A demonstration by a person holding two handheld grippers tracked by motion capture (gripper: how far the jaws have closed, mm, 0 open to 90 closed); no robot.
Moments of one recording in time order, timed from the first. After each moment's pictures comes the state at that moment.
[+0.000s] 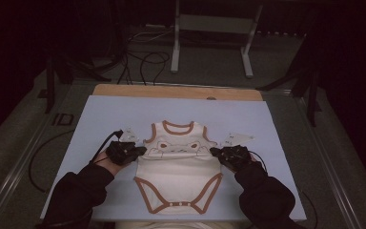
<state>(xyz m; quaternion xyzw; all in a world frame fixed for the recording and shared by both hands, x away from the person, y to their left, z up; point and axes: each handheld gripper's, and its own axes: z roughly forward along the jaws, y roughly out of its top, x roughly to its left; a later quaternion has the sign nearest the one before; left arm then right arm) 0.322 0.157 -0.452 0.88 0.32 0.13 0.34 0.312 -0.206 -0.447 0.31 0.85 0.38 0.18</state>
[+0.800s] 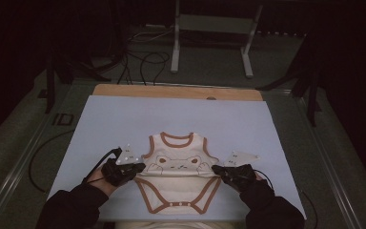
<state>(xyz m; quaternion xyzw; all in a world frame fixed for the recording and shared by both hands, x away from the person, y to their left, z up) 0.269 0.157 -0.451 0.89 0.29 0.13 0.34 0.261 -0.212 -0.453 0.30 0.86 0.38 0.15</state>
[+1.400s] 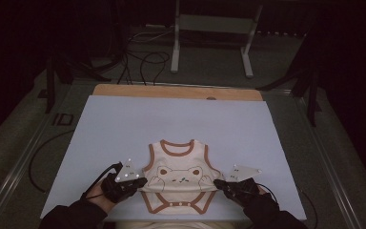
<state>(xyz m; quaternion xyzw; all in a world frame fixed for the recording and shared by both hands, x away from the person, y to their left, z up) 0.231 0.151 -0.458 0.89 0.27 0.11 0.34 0.229 -0.217 -0.464 0.29 0.88 0.36 0.13</state>
